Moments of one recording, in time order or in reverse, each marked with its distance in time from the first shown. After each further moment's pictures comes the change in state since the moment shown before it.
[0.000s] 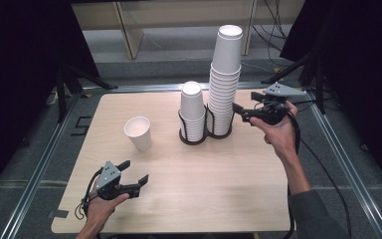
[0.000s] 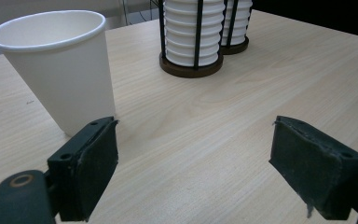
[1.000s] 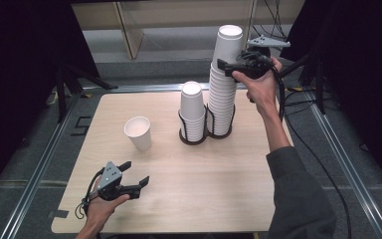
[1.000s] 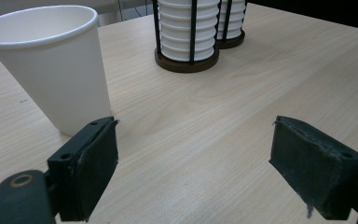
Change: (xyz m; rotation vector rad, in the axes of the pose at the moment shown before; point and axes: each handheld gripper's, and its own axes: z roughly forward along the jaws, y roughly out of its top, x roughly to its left) left arm -0.001 -0.001 0.000 0.012 -0.017 0.021; right arm -0.005 0.097 0.060 -0.066 -0.069 -0.010
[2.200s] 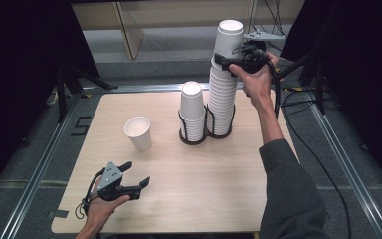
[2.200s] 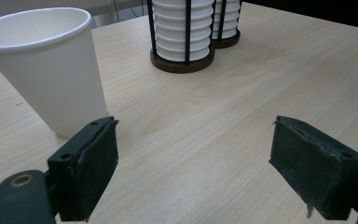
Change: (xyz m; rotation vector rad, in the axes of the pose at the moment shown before) left arm -0.002 0.001 0.000 -0.004 -0.013 0.015; right arm -0.002 0.010 0.013 -0.007 0.001 0.007
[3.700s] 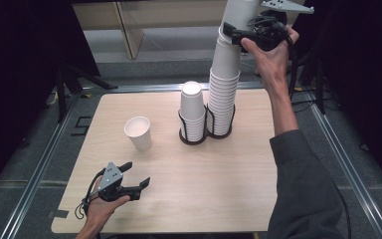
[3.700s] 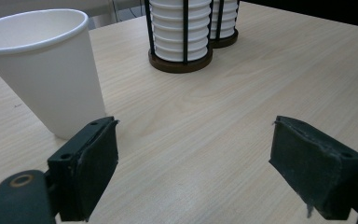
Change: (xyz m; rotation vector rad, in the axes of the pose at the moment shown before) left arm -0.001 0.000 0.000 -0.004 -0.008 0.006; right arm 0.010 0.066 -0.047 -0.153 -0.024 -0.044
